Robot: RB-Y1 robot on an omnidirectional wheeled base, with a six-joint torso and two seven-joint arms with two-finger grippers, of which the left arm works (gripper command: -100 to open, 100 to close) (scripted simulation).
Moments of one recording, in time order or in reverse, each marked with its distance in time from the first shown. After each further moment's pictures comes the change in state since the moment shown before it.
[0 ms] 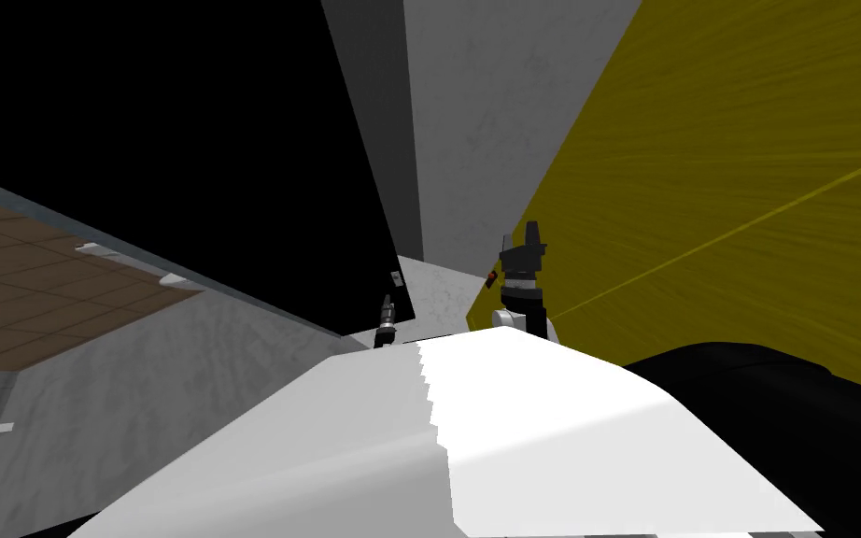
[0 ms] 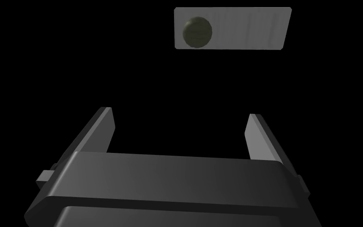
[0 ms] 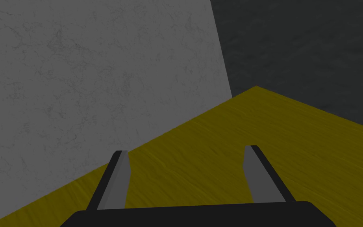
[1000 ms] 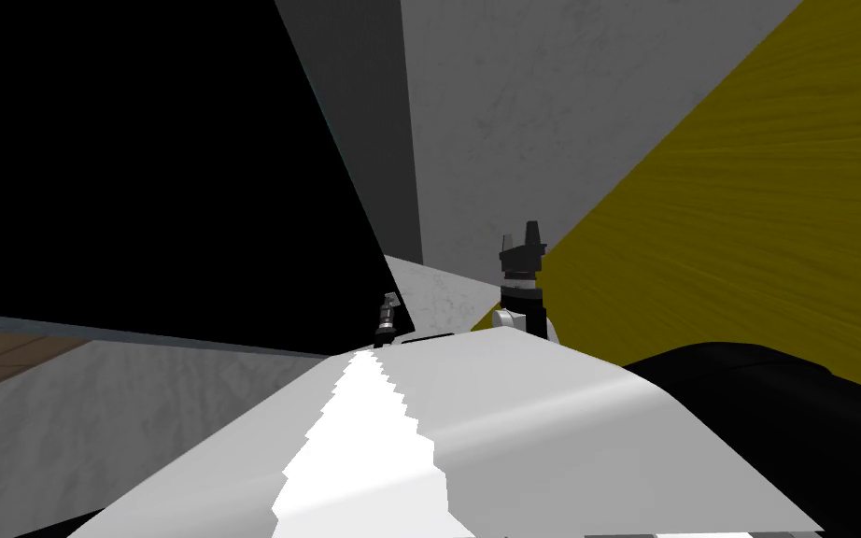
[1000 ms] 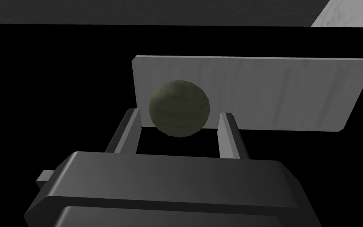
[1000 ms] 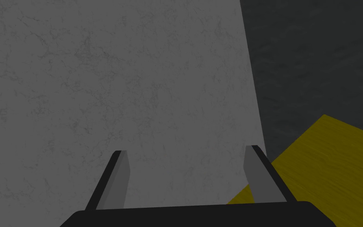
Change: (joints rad) arm -0.016 -0.006 0.018 0.034 0.009 -0.037 0.004
